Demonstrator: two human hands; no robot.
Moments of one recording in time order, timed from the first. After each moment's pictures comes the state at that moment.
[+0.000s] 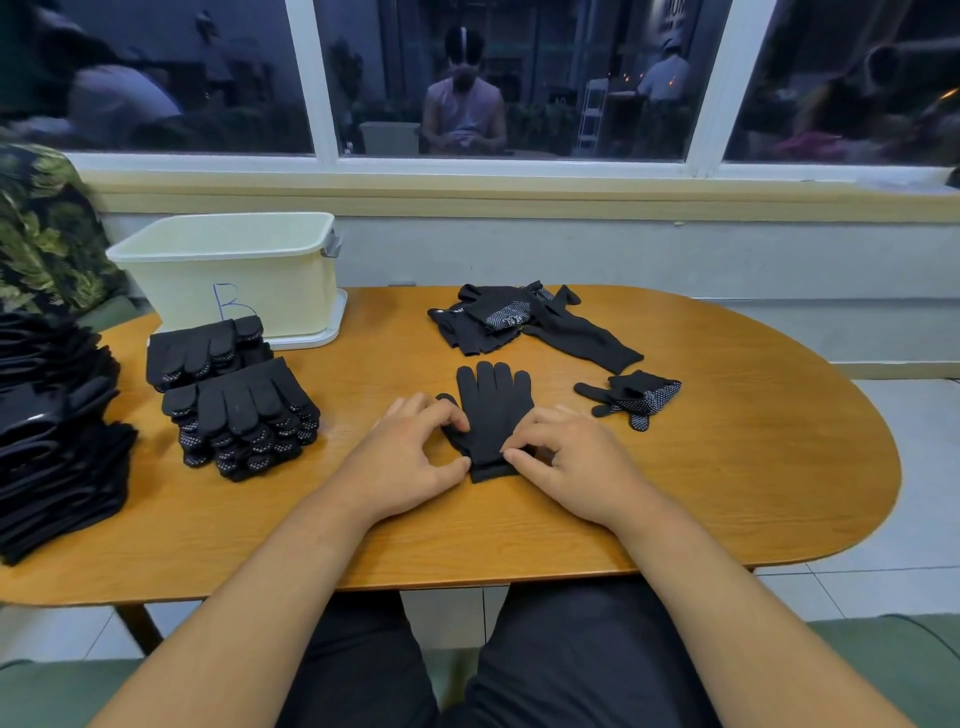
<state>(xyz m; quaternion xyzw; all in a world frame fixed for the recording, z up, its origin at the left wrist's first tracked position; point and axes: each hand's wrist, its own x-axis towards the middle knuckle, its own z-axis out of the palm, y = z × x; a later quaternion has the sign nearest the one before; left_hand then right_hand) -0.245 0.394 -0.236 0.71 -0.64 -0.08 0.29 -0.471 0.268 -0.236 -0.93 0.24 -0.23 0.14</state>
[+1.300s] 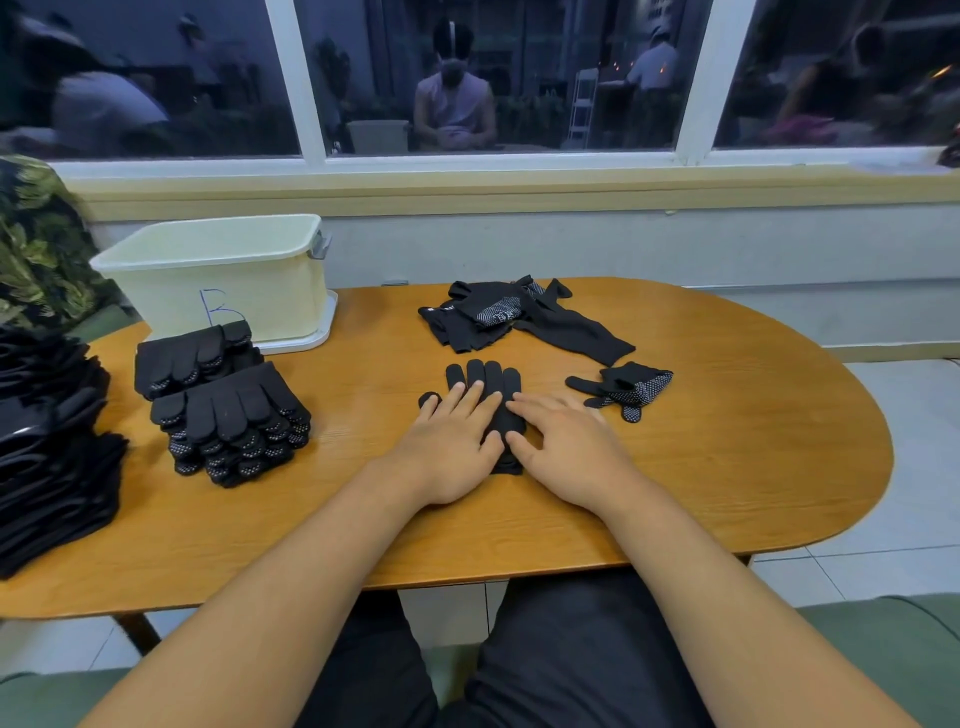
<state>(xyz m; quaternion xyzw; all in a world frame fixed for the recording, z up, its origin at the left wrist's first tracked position) -0.284 0.343 -0.238 0.74 -0.66 -0.10 0.08 -0.463 0.259 -0.240 -0.91 0.37 -0.15 0.10</state>
